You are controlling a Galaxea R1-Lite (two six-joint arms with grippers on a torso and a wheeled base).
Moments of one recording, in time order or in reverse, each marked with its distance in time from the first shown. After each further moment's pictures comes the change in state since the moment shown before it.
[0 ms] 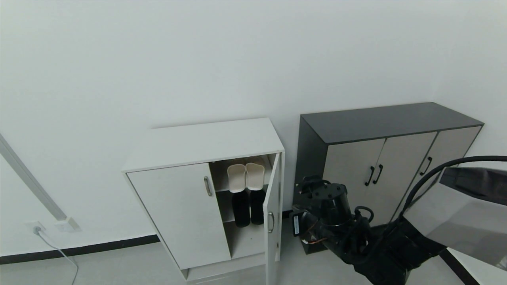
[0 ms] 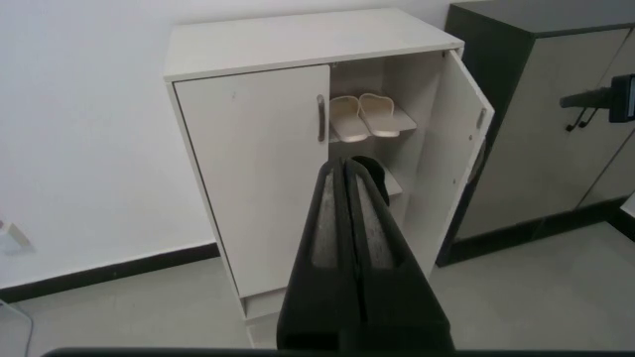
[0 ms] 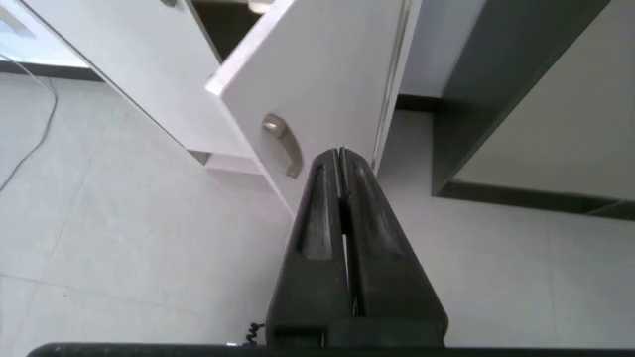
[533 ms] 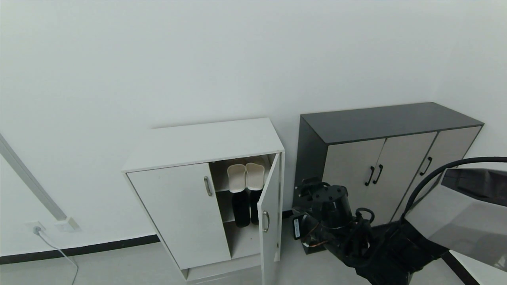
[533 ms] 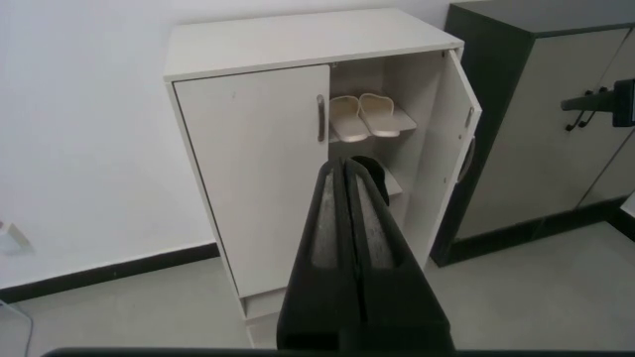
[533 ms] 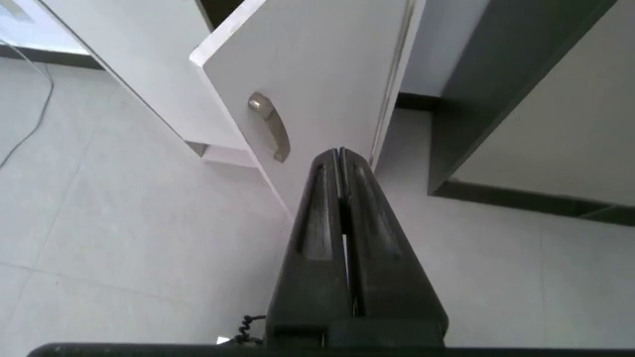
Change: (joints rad) left arm 0.000 0.000 0.000 0.000 0.000 0.000; right arm 0.007 -0.006 0.019 -0.003 0.008 -0.027
